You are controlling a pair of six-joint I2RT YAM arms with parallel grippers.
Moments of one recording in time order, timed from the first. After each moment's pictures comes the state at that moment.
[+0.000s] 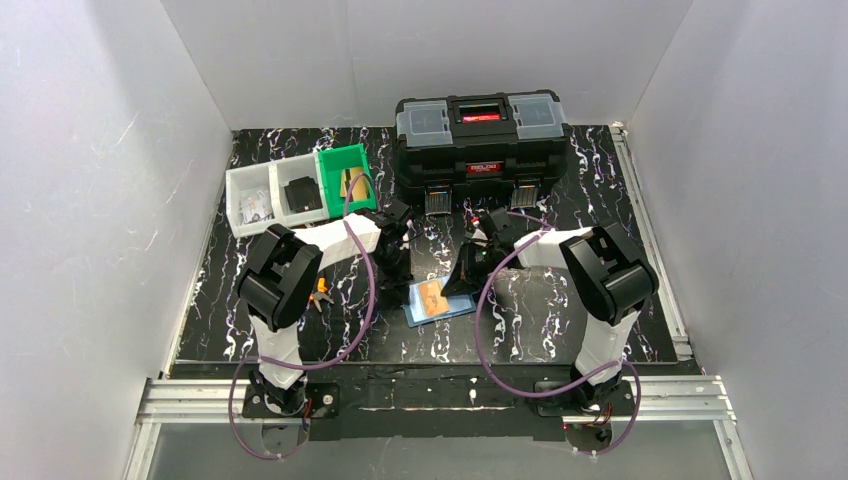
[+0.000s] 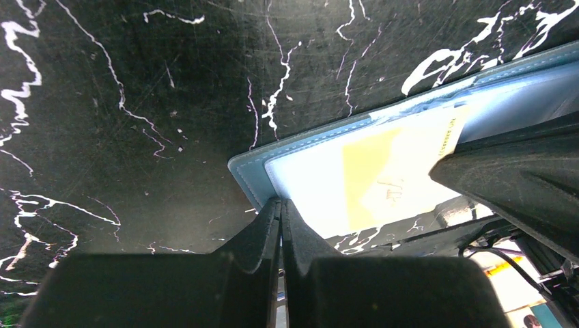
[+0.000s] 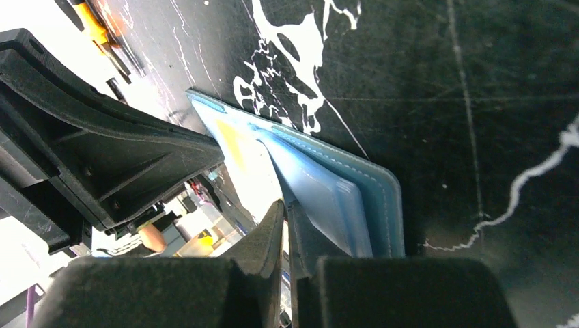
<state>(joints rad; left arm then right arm) -0.62 1.88 1.17 -0.78 0.25 -0.66 0.53 1.85 0.89 -0.12 -0.71 0.81</state>
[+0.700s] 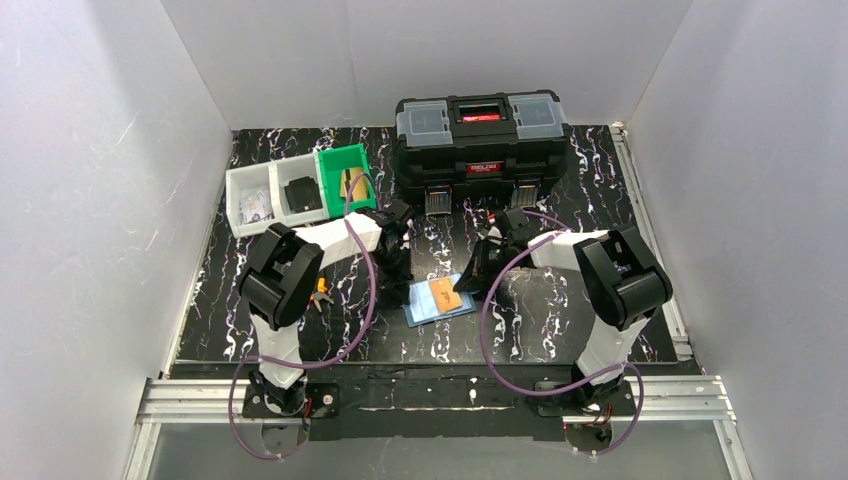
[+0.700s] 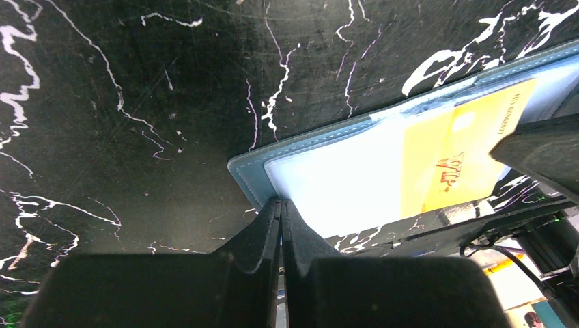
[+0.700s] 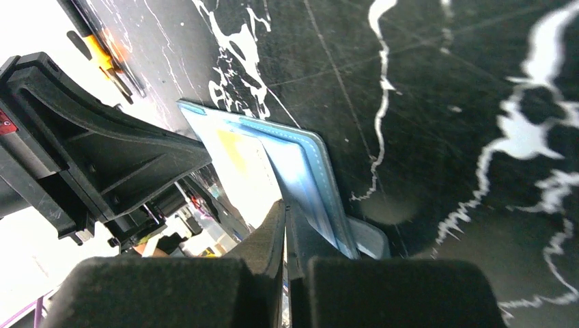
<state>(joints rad) -0.62 1.88 1.19 -0.79 0.25 -0.65 0.46 1.79 0.85 -0.14 -0.68 0.79</state>
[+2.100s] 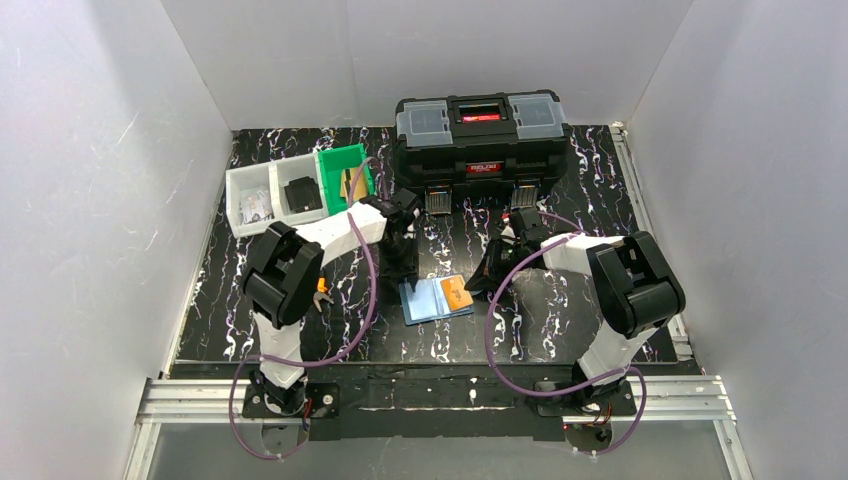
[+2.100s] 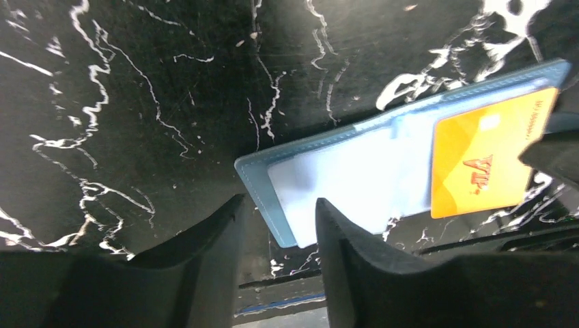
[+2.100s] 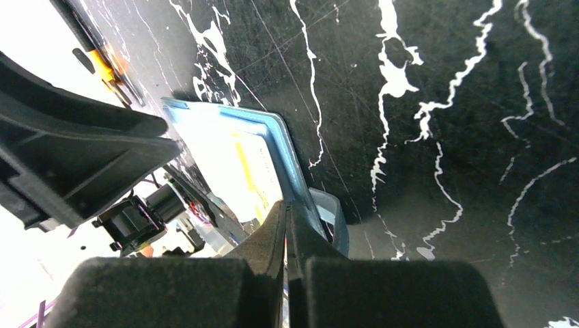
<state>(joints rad) -0.63 1.90 1.31 -0.89 0.16 -0.60 0.38 1.71 0.79 -0.17 -0.67 0.76</state>
